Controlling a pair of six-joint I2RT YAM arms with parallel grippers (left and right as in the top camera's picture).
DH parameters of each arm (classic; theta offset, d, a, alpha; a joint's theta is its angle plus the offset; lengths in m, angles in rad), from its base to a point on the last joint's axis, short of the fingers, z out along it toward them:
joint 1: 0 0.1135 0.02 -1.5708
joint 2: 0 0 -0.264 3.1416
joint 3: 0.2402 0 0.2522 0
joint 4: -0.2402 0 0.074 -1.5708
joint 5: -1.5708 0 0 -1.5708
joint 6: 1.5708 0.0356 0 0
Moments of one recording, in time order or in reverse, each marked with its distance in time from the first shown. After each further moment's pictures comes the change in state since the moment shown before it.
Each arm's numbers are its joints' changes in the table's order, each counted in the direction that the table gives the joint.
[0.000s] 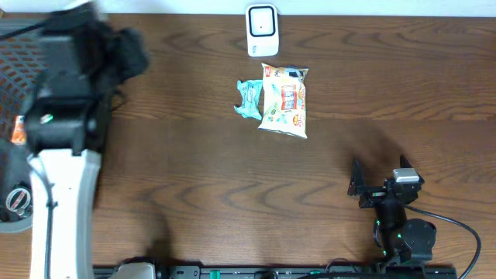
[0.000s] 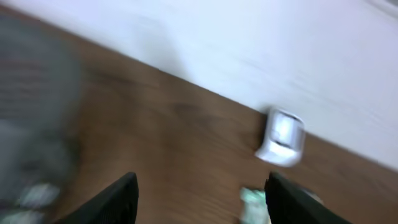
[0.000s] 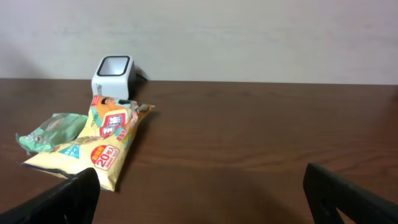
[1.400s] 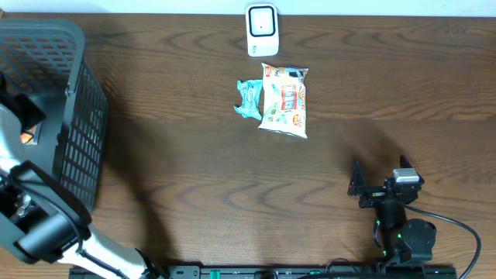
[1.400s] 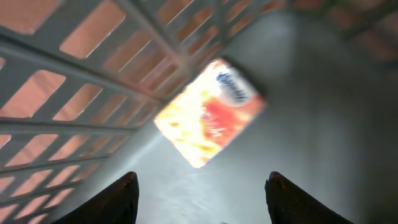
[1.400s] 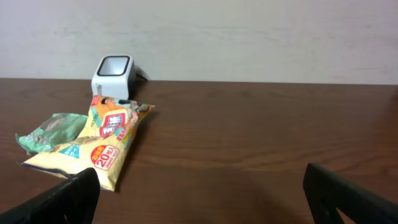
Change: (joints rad) left arm 0.631 0.573 0.000 0.029 0.222 0.330; right arm 0.000 0.000 0.000 0.000 0.000 0.000
